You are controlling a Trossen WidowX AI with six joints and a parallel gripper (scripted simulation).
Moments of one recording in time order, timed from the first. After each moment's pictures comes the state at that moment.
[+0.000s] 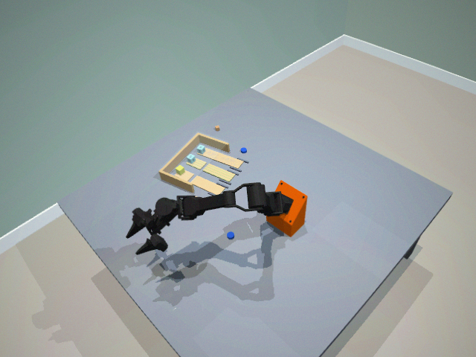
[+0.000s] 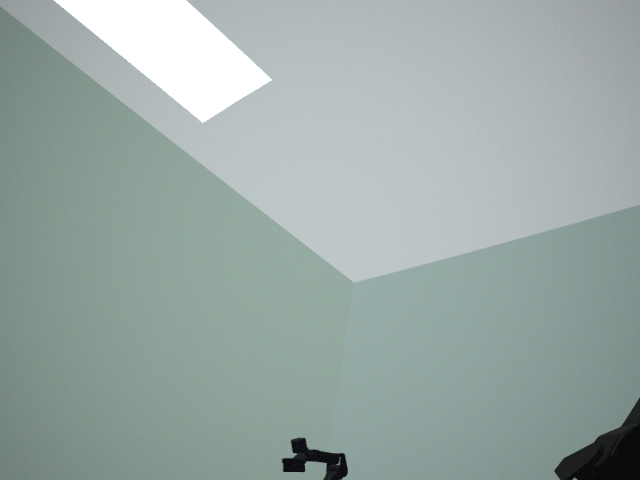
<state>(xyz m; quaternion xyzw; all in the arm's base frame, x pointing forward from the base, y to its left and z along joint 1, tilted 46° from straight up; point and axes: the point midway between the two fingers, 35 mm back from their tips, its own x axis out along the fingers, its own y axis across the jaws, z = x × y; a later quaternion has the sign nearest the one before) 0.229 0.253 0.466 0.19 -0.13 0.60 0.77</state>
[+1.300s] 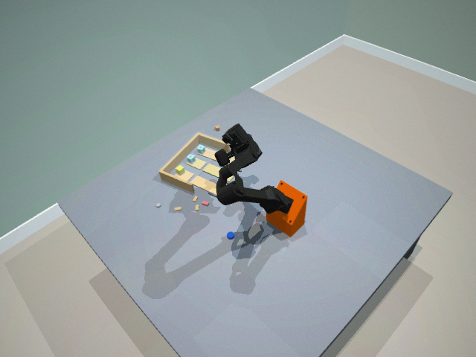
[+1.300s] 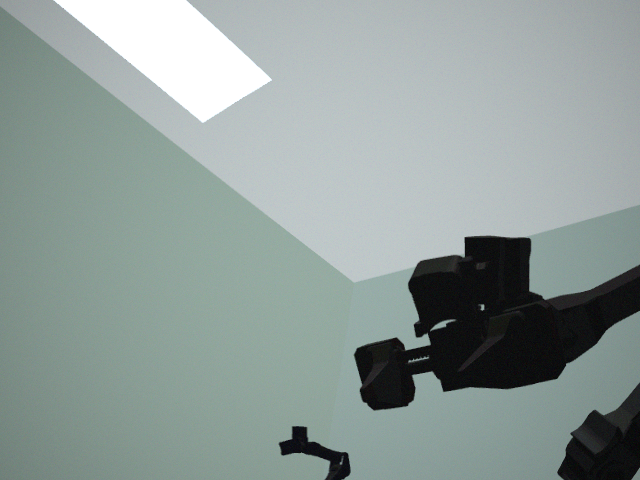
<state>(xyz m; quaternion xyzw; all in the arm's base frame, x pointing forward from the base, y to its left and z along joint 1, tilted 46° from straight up) 0.301 -0.109 0.066 0.41 0.26 0.06 0.87</state>
